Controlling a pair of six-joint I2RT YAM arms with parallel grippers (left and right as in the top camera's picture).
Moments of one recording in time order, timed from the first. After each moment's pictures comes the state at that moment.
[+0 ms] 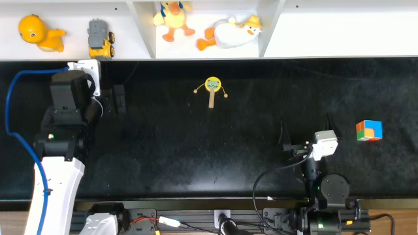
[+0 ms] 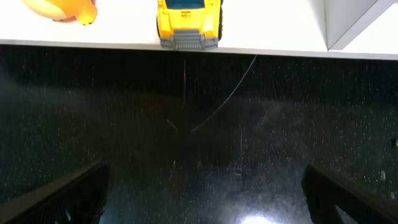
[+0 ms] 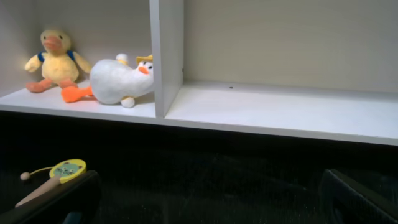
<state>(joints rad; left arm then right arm) 0.02 1.10 0.94 -0.63 -0.11 -0.04 -0.02 0.01 0.02 -0.01 -0.15 -0.02</state>
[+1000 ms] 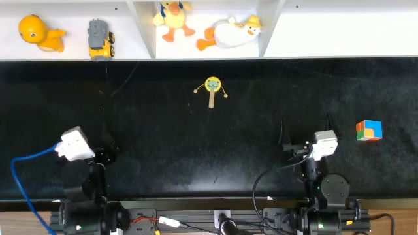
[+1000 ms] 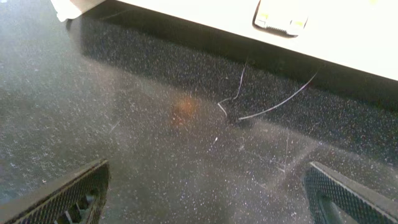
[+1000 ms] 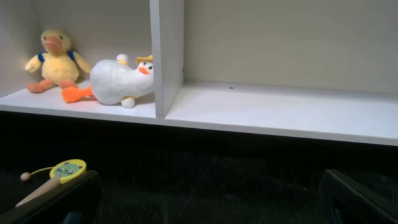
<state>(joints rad) 0.14 0.19 0.20 -0.38 -0.20 -0.21 -0.02 0.01 0.02 -0.01 -0.15 -0.02</state>
